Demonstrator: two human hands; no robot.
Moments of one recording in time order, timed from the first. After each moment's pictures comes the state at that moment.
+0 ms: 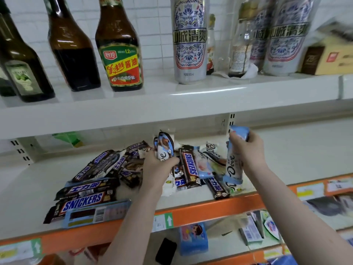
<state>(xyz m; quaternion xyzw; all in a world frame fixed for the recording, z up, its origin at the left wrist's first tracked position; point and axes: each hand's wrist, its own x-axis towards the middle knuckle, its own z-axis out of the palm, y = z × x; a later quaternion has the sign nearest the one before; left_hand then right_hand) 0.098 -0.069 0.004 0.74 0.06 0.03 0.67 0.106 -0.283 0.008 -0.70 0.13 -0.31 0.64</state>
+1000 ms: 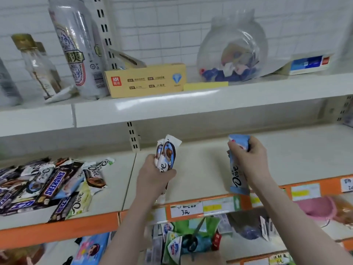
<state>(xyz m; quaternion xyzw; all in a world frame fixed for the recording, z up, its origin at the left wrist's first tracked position) 0.064 -0.468 -0.001 0.86 0.03 0.12 0.49 0.069 -0.695 -0.001 -0.69 0.07 -0.30 0.65</state>
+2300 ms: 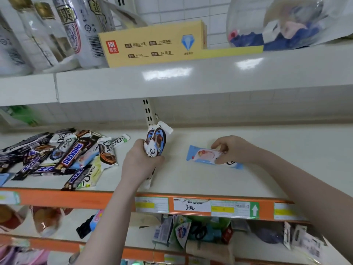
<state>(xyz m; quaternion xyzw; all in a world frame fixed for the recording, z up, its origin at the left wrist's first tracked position) 0.091 -0.437 -0.012 0.90 0.14 0.16 0.38 0.175 -0.690 -0.023 -0.94 -0.21 0.08 0.27</state>
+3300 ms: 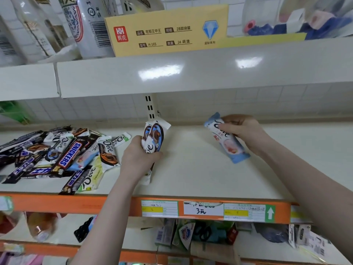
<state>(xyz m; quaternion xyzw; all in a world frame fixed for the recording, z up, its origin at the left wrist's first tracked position) 0.108 -0.411 -0.017 0.88 0.13 0.15 0.42 0.188 -0.675 -0.010 -0.75 -0.11 0.00 0.65</state>
